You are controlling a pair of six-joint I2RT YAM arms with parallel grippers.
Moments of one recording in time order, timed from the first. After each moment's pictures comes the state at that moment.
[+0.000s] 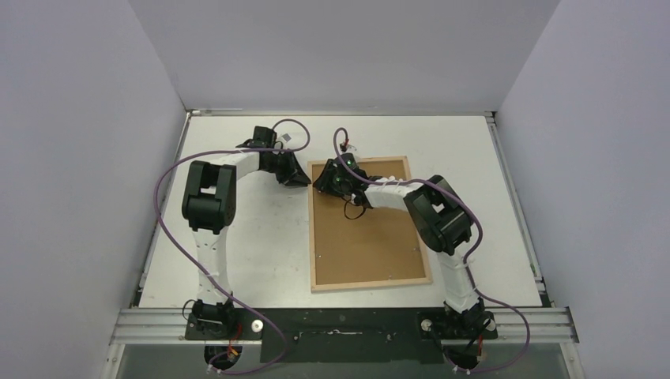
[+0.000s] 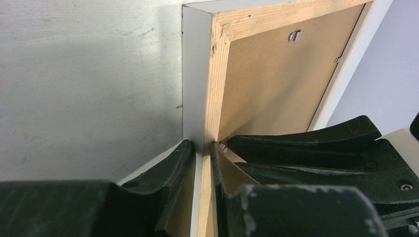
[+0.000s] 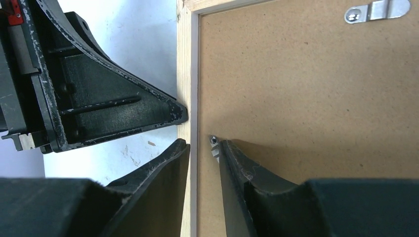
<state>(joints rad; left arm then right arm) -0.19 2.21 1.53 -0.39 0.65 -0.59 0.67 2.11 1.31 0.18 -0.02 0.85</state>
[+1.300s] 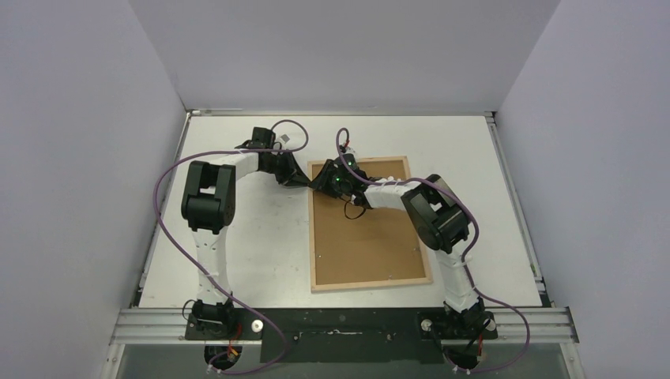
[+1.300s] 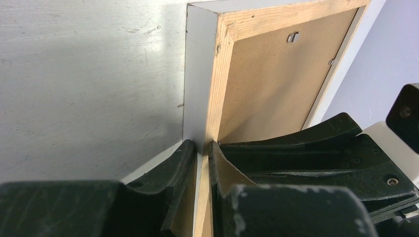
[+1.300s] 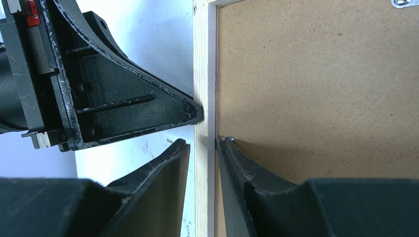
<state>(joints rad) -0.18 2.21 1.51 -0.37 0.67 -0.63 0.67 2.14 1.32 0.25 -0.11 0.93</state>
